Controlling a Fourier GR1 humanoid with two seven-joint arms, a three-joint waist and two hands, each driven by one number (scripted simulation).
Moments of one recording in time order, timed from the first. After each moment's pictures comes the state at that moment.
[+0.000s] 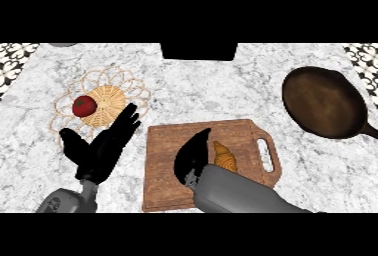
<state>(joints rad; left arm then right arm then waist) -0.14 0.31 -0.36 -1.52 0.45 0.16 0.15 -0.79 -0.04 1.05 -1.10 0.68 0.80 0.93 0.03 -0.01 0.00</state>
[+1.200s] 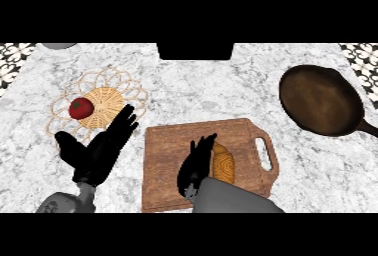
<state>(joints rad) -0.11 0.29 -0.33 -1.54 0.43 0.14 0.15 -0.73 -0.02 1.13 -1.09 0.71 0.87 1.09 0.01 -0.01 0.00</state>
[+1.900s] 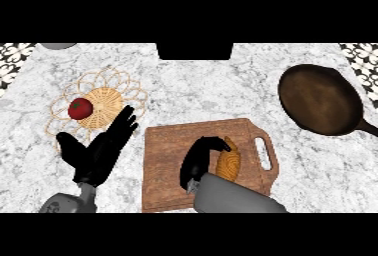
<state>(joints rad) -0.10 0.26 -0.29 -1.52 0.40 0.11 0.15 -0.76 -0.02 1.13 -1.04 0.93 0.96 0.96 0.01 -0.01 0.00</state>
